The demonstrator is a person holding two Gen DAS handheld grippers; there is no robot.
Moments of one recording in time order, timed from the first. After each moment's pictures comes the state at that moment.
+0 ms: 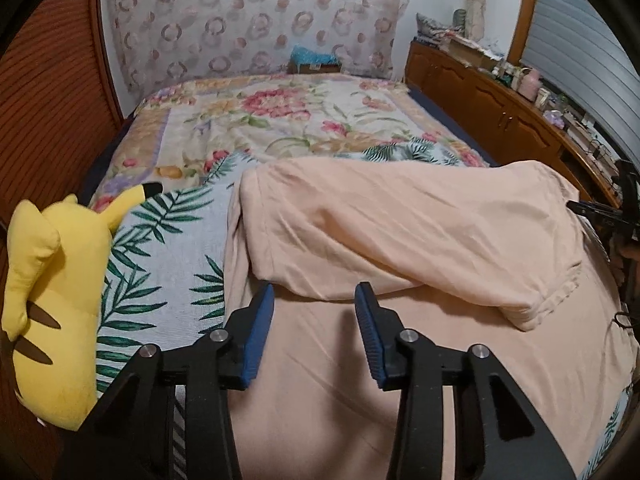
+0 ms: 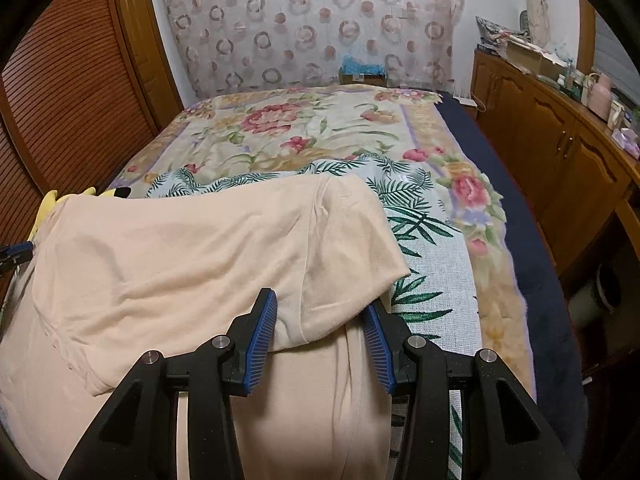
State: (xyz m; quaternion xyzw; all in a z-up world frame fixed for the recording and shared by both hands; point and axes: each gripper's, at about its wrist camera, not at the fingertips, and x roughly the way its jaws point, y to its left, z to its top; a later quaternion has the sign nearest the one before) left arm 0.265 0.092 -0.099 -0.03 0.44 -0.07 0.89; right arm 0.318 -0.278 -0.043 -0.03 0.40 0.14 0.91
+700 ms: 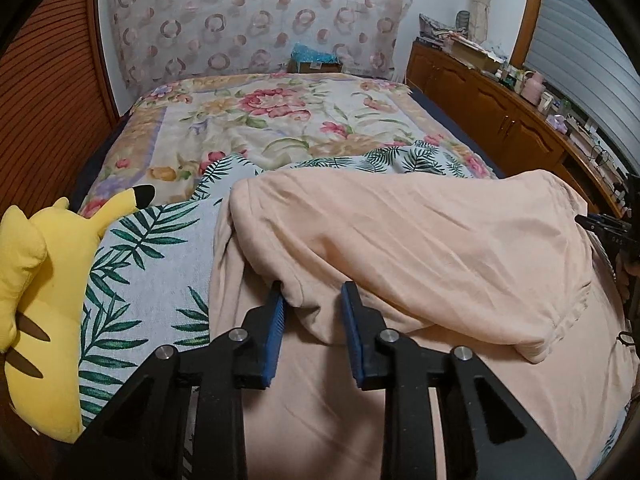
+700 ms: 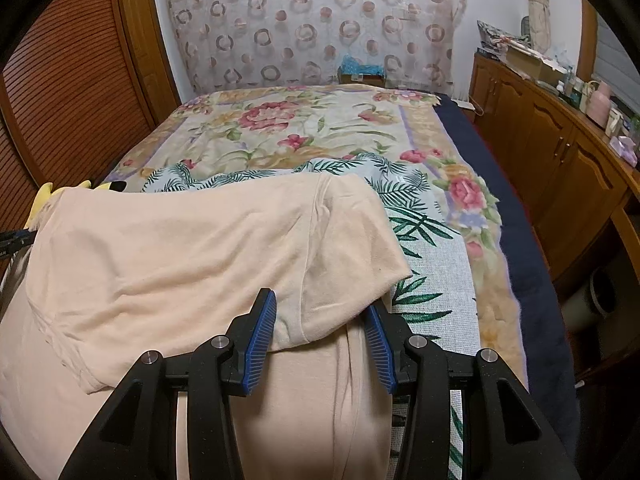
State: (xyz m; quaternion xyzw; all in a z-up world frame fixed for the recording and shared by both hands) left arm 0.288 0.087 -0.103 -0.03 0.44 -0.07 0.90; right arm 0.318 -0.279 -0.037 -0.05 0.40 0.14 0.90
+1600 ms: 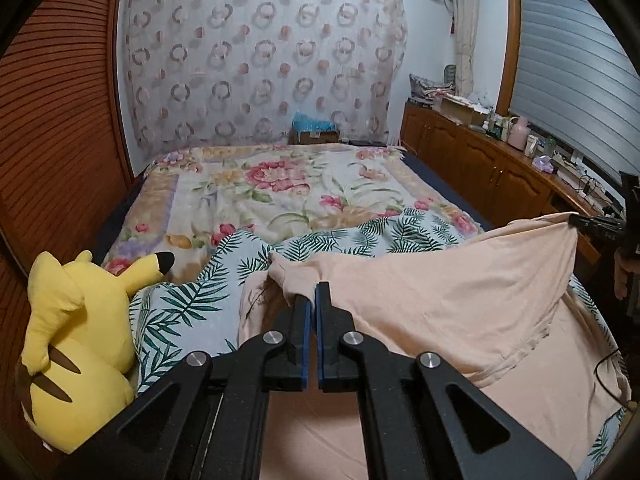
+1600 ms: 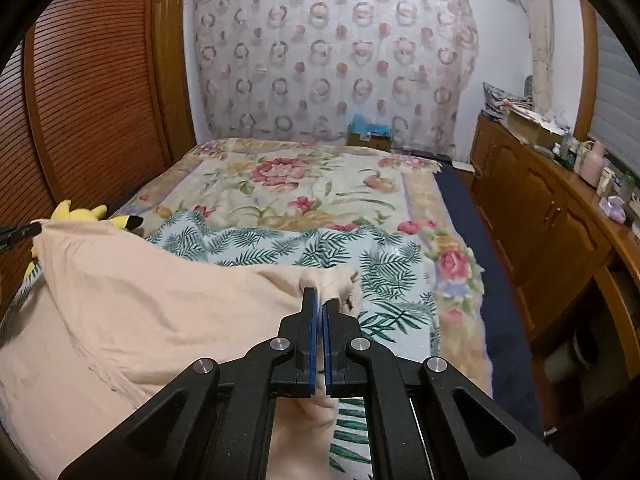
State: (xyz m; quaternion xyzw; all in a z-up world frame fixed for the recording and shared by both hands) left arm 0.248 0.098 -0.033 -0.03 0.32 -0.07 0.95; right arm 0.275 -0.284 0.015 -0.08 0.31 0.15 0.94
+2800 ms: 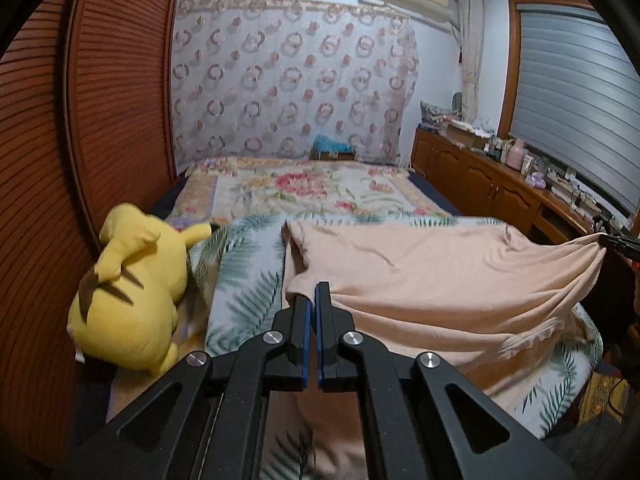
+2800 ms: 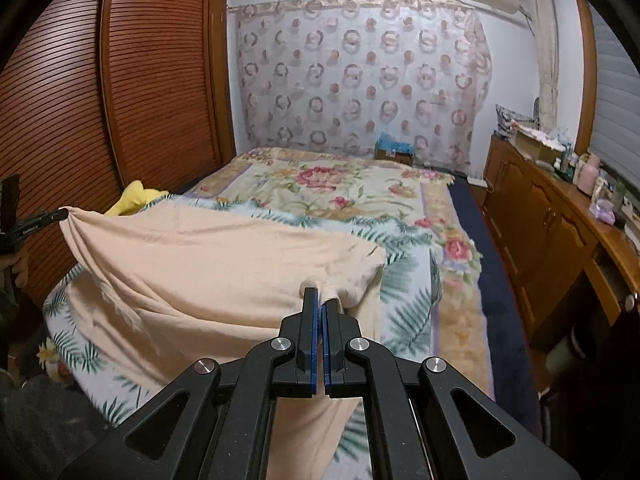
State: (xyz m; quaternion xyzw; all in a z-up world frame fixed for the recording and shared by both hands) left arm 0.029 0.121 -0.022 -0.04 0.28 -0.03 0.96; right arm 0.061 -0.338 0.041 -0.08 0.28 0.20 0.93
